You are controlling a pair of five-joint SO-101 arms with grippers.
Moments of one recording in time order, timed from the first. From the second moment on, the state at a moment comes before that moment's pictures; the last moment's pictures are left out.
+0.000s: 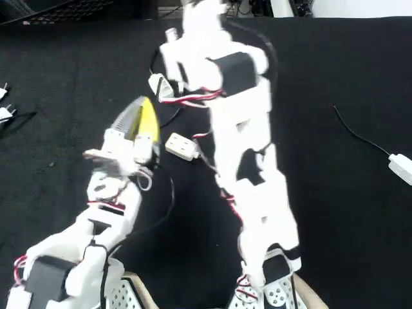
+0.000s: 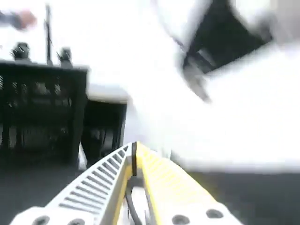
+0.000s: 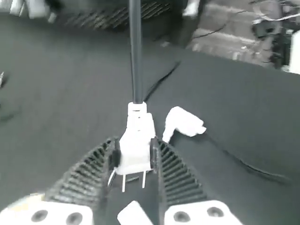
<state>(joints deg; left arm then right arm) 9.5 -21.2 85.1 -71.7 7.3 -20.7 38.9 -91.7 99.6 -6.2</state>
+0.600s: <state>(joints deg) 17.5 -28.9 95.0 -76.1 26.8 -28.0 27.6 -72.4 99.6 0.6</state>
